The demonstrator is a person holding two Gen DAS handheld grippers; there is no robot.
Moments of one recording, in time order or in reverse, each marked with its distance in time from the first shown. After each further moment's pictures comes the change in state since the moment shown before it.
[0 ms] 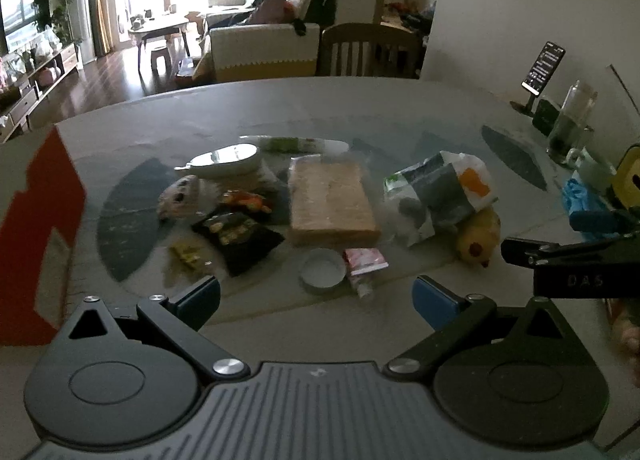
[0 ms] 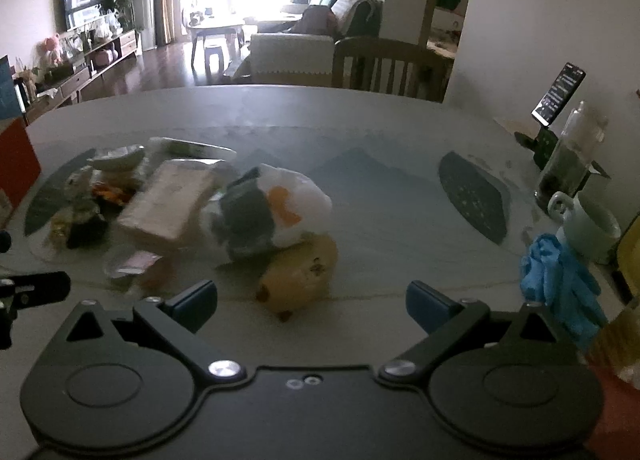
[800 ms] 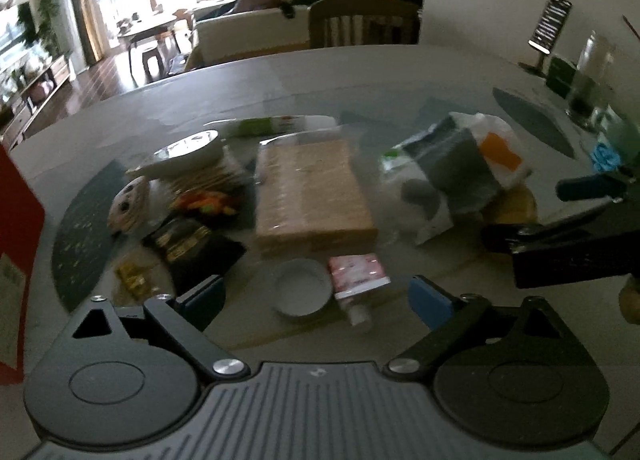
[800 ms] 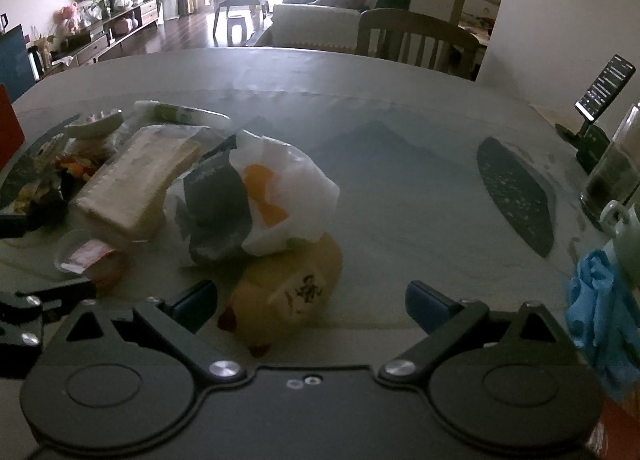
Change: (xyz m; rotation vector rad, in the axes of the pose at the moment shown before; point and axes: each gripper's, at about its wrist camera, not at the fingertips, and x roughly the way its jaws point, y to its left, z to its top) left arm 0.066 -0.027 0.004 0.093 0.045 0.046; right arm 0.068 -0.009 0.007 -0.072 0.081 0.058
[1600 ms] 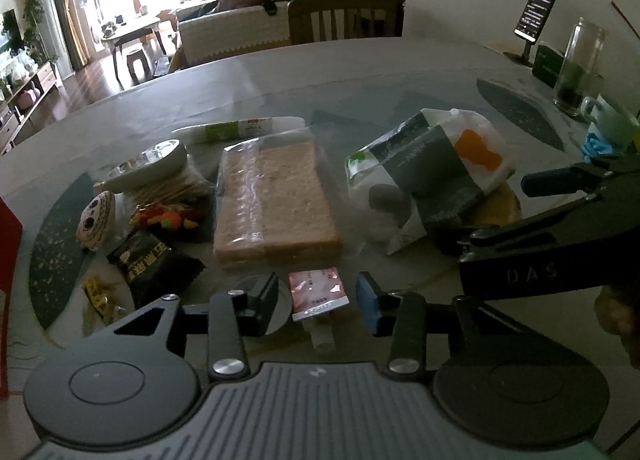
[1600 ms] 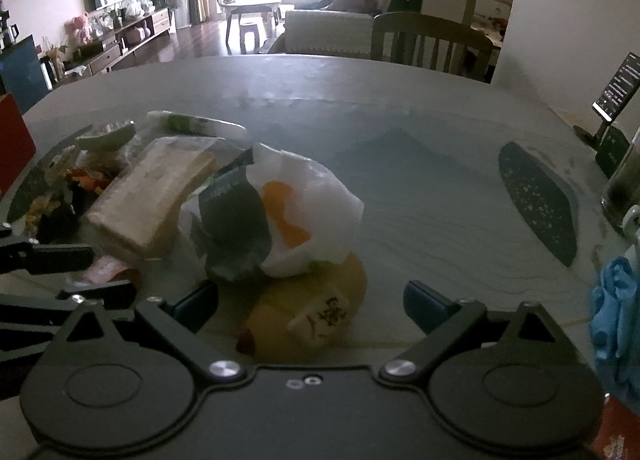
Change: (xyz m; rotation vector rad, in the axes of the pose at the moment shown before) left arm 0.012 -0.019 0.009 0.022 0.016 -0.025; right arm 0.005 0.001 0.006 0.014 -0.023 0.065
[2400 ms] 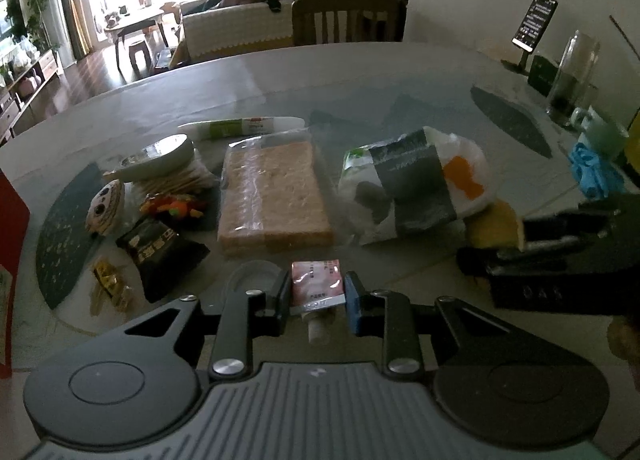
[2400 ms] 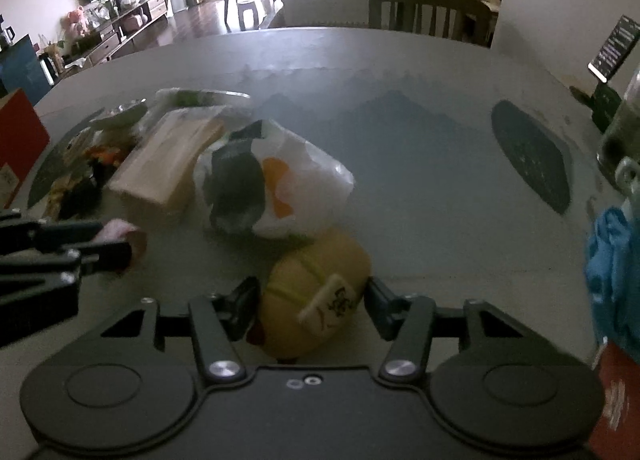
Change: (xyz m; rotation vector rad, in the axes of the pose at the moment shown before) left arm -0.023 0.001 -0.004 -0.042 0.005 -0.022; right arm -0.026 -0.003 -0.020 0.055 0.097 0.030
